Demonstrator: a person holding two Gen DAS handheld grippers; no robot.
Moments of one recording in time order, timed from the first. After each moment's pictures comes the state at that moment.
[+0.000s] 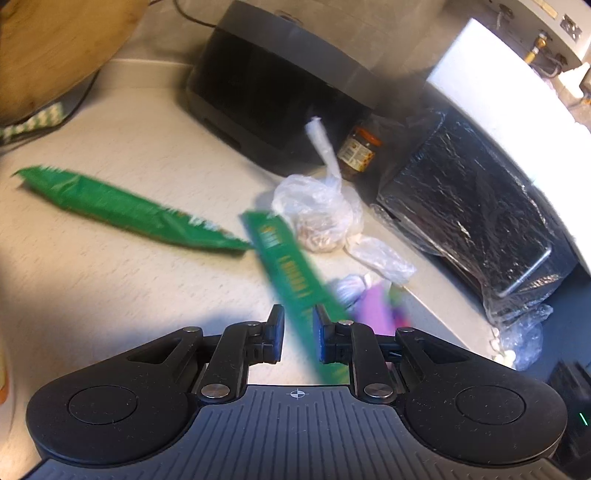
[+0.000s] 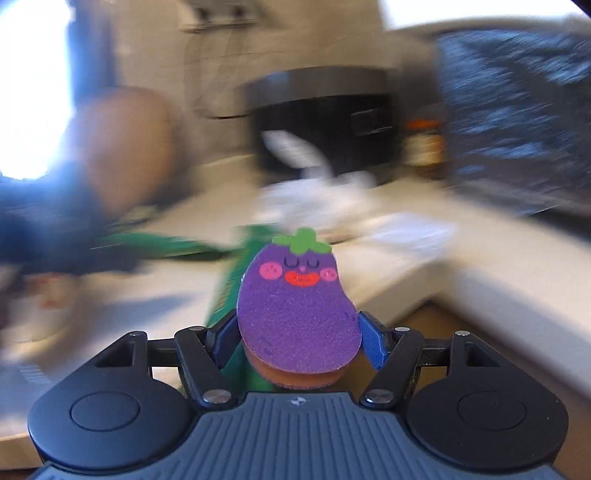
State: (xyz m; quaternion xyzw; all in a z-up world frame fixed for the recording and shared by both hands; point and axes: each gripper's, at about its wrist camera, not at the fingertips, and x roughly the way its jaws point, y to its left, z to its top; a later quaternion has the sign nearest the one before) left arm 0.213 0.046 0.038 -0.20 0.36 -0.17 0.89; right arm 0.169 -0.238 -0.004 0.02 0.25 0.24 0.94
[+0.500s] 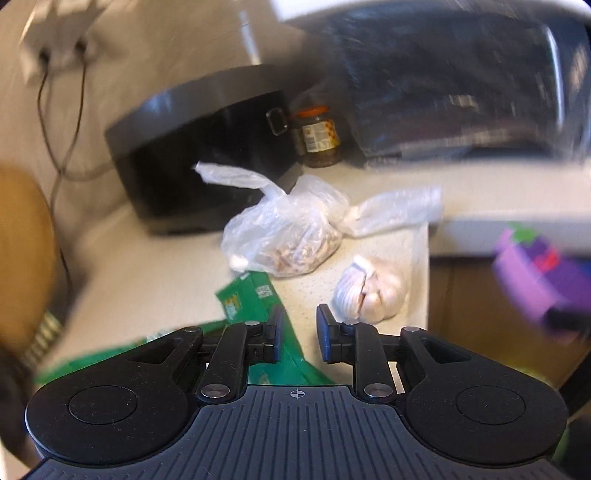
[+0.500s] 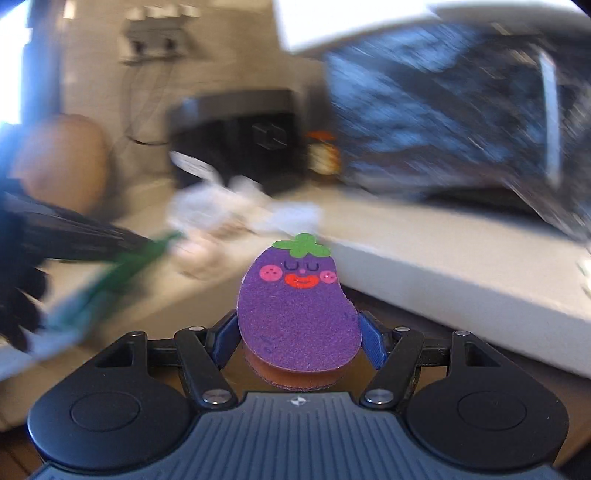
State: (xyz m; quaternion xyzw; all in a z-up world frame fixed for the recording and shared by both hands) left arm 0.219 -0.099 0.009 0.20 0.25 -0.10 0.94; right arm 0.146 -0.338 -0.054 0.04 0.22 0.05 0.97
